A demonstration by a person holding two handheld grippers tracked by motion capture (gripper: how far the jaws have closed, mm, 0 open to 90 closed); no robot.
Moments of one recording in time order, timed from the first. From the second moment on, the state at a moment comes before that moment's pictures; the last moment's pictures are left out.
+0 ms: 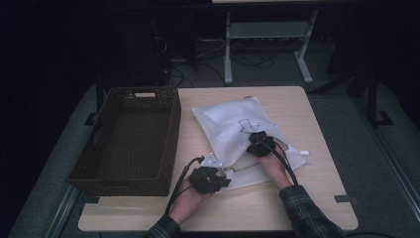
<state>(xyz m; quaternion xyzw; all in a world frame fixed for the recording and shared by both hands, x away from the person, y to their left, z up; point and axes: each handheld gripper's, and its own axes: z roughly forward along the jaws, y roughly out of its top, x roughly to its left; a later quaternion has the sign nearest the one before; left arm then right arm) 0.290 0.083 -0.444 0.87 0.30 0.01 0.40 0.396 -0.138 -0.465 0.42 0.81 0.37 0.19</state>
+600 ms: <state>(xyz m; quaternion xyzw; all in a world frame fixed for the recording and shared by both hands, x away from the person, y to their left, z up) 0.292 0.086 -0.445 0.87 0.31 0.02 0.39 0.360 -0.167 -0.444 0.38 0.83 0.40 0.12</state>
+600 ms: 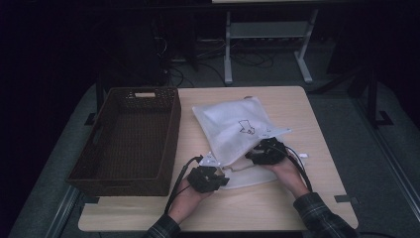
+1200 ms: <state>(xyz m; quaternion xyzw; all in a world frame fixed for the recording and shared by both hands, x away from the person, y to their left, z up) 0.293 0.089 -0.444 0.87 0.31 0.02 0.39 0.316 -0.260 -0.427 0.42 0.81 0.40 0.14</state>
